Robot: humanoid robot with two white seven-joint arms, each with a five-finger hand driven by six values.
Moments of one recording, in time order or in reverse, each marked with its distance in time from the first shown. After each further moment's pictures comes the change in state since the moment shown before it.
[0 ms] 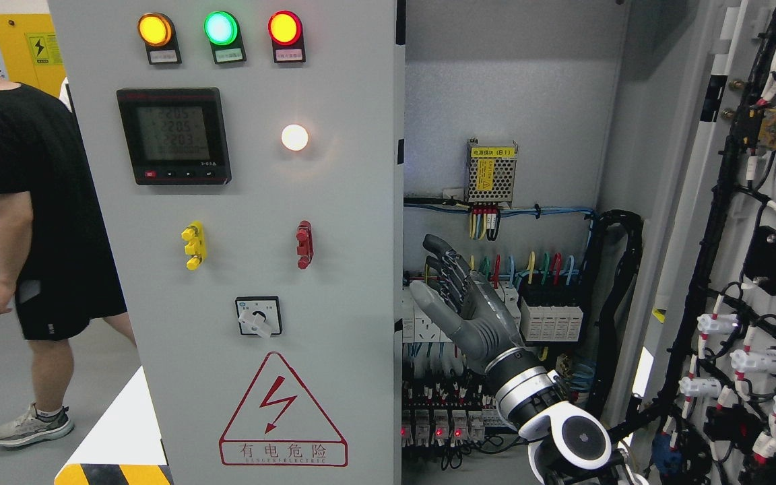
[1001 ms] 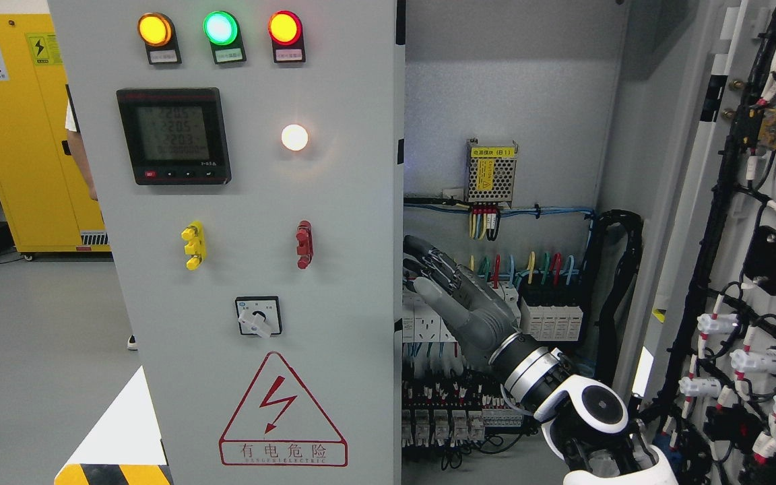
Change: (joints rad) left arm 0.000 -0.002 0.001 0.000 0.000 0.000 0.001; right arm -0.076 -0.029 -0.037 0.096 -0.111 0.028 0.210
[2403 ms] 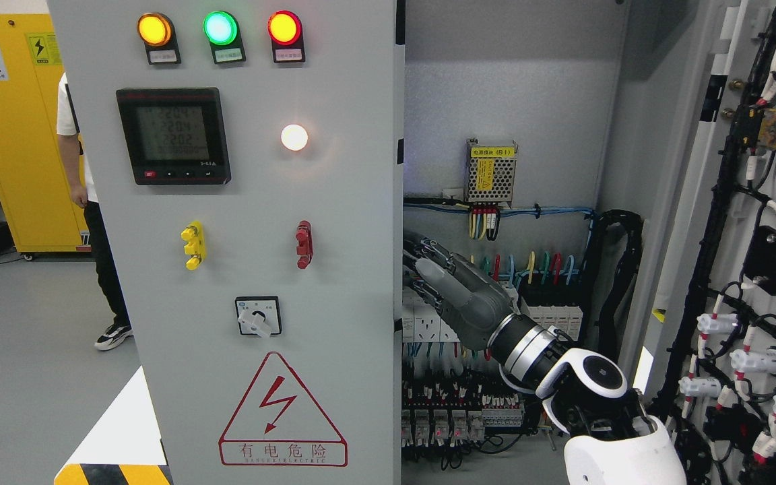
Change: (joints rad) left arm 0.000 -0.006 0.000 0.001 0.000 0.000 0.000; right arm -0.097 0.005 -0.014 0.123 -0.062 0.053 0.074
